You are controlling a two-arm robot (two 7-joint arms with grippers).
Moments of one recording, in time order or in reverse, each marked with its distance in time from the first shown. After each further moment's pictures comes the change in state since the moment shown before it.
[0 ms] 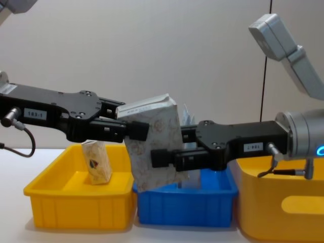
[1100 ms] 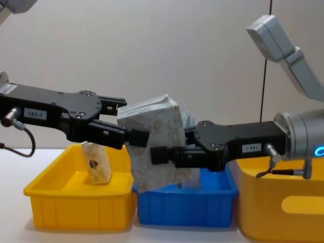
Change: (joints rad) left arm 0.000 0.000 0.000 0.000 0.000 0.000 0.000; right arm 0.006 -0.003 -0.007 0.009 -0.004 -0.013 -0.006
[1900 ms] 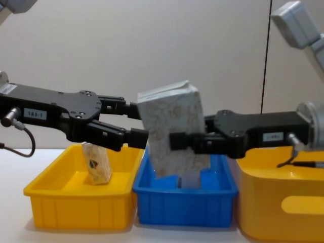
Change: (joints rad) left arm 0.000 0.000 0.000 0.000 0.000 0.000 0.000; right arm -0.048 0.079 0.028 -0.122 0.034 0.049 -0.048
